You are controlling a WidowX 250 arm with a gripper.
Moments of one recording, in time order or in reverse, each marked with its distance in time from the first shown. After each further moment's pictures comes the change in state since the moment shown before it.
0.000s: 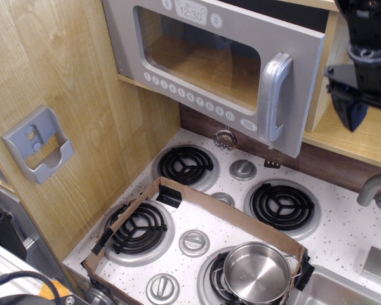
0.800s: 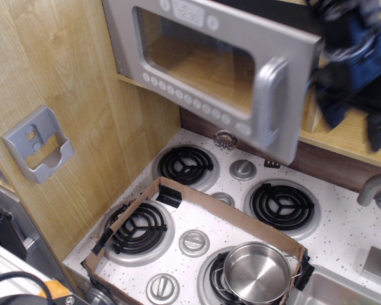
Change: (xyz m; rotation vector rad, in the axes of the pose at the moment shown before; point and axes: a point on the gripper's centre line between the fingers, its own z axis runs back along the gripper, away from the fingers) arm -0.008 0.044 -0.029 -0.063 0.094 -0.021
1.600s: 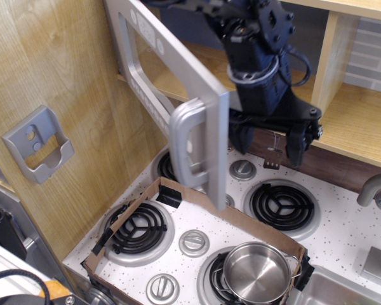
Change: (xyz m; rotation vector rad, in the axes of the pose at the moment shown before) arm -0.072 0.024 0.041 0.155 -0.013 0.332
